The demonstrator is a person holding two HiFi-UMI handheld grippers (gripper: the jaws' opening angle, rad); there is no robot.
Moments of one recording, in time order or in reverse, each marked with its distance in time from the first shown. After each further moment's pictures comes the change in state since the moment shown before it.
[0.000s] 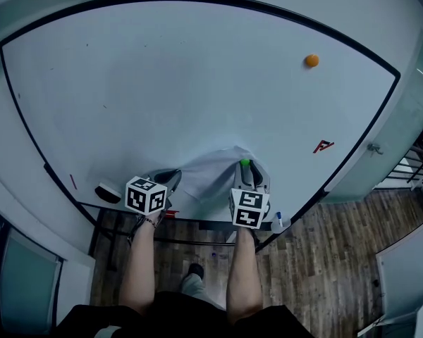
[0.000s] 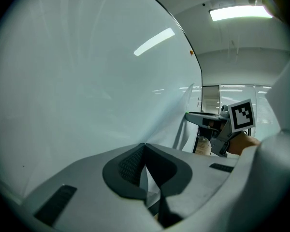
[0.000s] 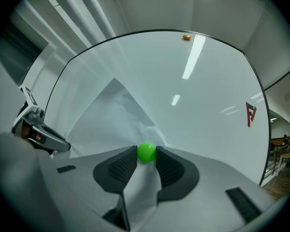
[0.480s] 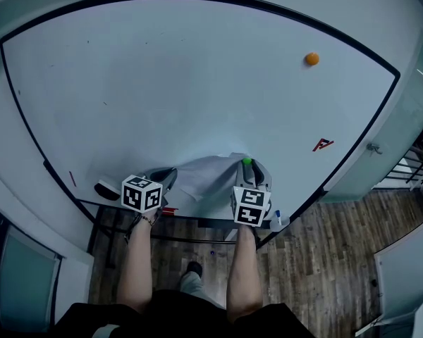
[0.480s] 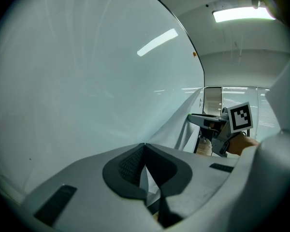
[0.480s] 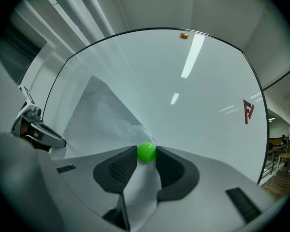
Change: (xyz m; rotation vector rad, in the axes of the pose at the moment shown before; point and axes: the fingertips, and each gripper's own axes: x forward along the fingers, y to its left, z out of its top) left arm -0.008 0.013 -0.006 -0.032 0.000 0.018; right arm 0.002 -0.004 -0.007 0.002 0.019 -0.012
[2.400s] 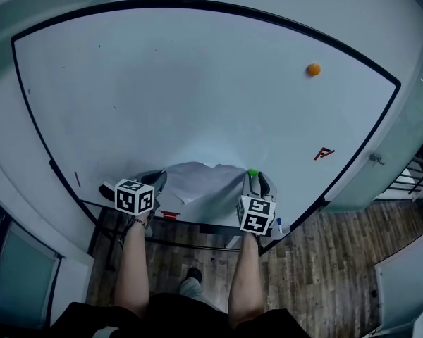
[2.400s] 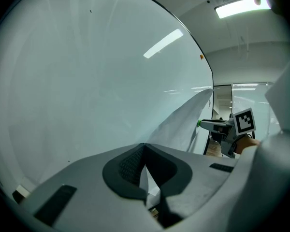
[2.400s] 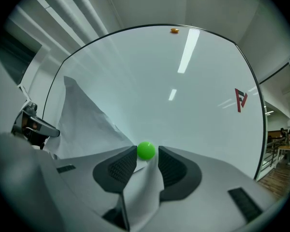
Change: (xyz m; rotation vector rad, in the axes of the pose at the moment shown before) left arm -0.036 0.024 0.005 0.003 -0.010 0.135; right arm -0.012 -0.018 -0.019 0.040 0.028 0.000
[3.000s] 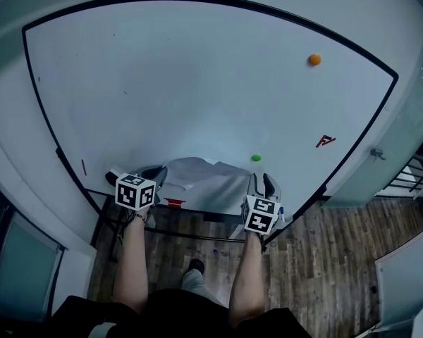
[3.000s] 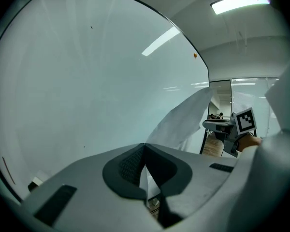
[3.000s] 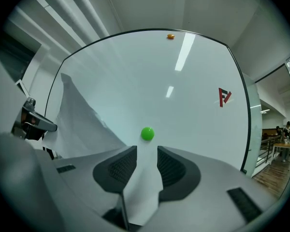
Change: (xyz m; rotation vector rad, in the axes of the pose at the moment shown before) left arm -0.040 -0.008 -0.017 0.033 0.031 0.018; right arm -0.047 0.004 -0.023 0.025 0.046 -0.035
